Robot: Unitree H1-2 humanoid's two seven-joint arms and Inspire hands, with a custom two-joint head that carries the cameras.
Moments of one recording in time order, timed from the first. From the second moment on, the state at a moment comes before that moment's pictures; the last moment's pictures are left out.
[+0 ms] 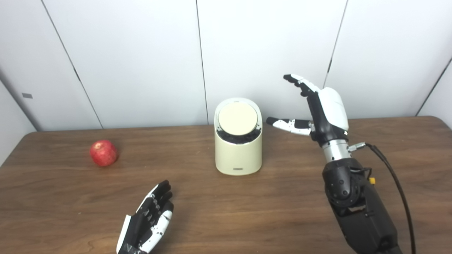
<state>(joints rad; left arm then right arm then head) 0.18 0.03 0.02 -0.24 -0.12 0.00 -0.07 -0.50 -0.18 0.14 0.00 -0.69 0.11 -0.18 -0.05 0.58</state>
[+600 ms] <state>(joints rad) 0.18 0.03 0.02 -0.24 -0.12 0.00 -0.07 -0.58 -0.13 0.18 0.12 -0.72 0.12 -0.16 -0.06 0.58</state>
